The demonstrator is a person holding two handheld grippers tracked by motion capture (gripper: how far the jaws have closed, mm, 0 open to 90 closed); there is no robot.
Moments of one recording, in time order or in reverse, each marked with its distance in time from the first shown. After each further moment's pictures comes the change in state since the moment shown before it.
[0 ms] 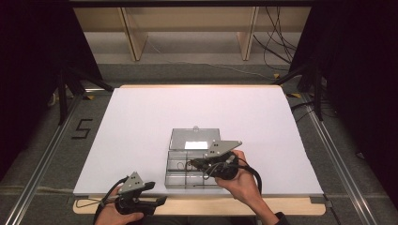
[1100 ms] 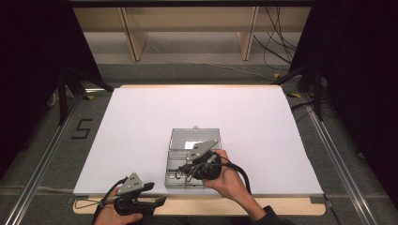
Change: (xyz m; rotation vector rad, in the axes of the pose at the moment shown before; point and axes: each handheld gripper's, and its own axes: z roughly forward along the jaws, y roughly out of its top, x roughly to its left) left arm -0.001 -0.002 -0.001 -0.015 -0.004 -0.015; right arm 0.010 0.015 0.037 0.133 0.095 -0.083
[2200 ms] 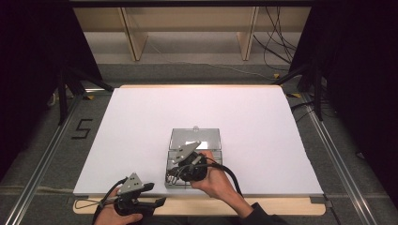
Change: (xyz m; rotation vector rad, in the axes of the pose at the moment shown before) left arm 0.001 -0.002 0.000 0.006 -0.002 0.017; right arm 0.011 0.018 0.029 0.040 0.026 -0.036
